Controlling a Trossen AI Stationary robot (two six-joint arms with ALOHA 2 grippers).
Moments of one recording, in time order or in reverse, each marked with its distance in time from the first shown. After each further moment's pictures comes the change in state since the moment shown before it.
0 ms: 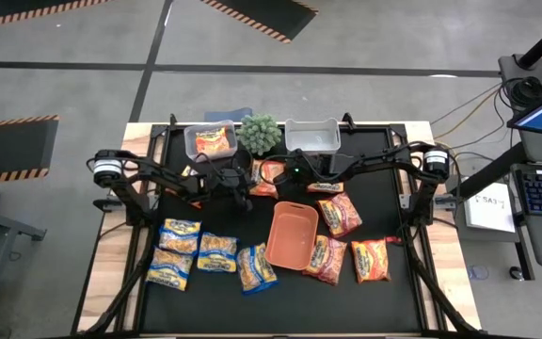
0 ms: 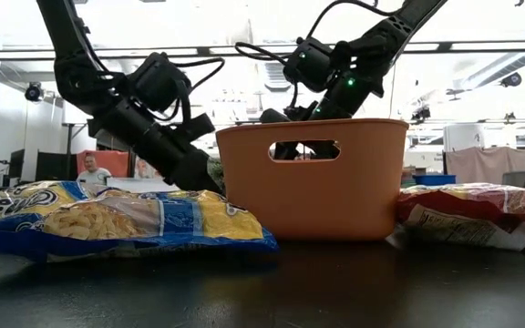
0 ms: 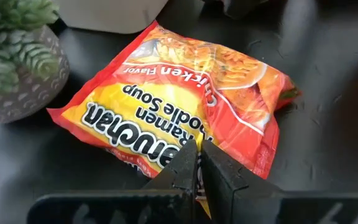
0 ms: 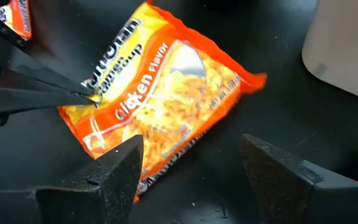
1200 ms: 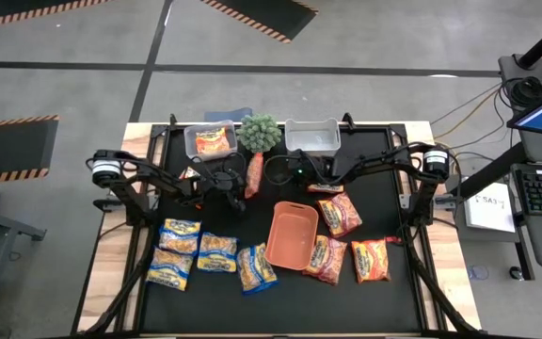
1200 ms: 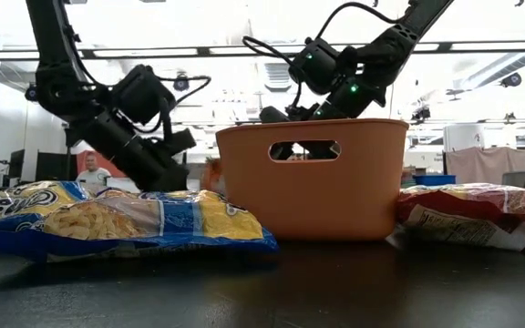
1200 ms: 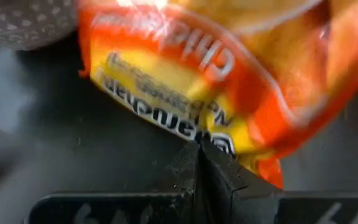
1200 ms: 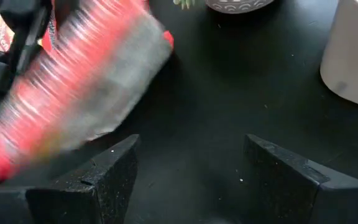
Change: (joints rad) left arm 0.009 -0.022 -0.098 0.050 -0.030 -0.071; right arm 0.000 0.000 -0.072 0.185 0.000 -0.002
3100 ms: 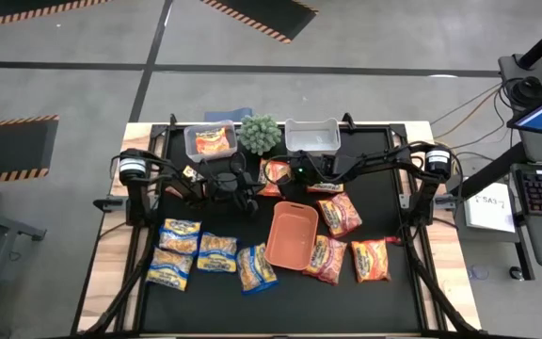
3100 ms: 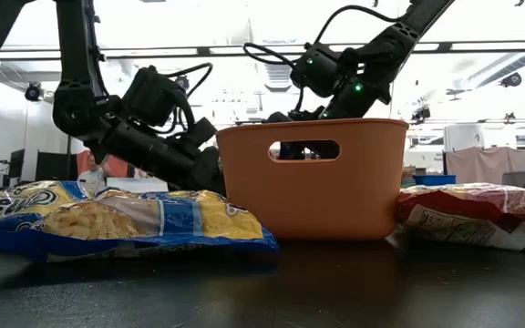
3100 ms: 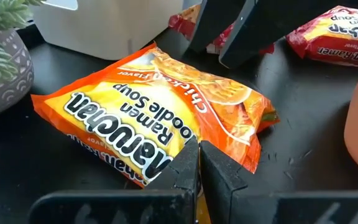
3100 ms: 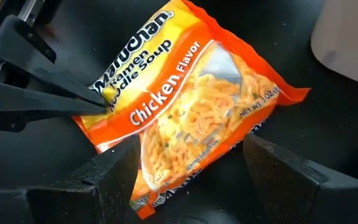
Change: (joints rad) left arm -0.017 0.223 0.064 0.401 0.074 -0.050; right arm -0.016 -0.016 0.007 -0.118 -0.060 -0.045
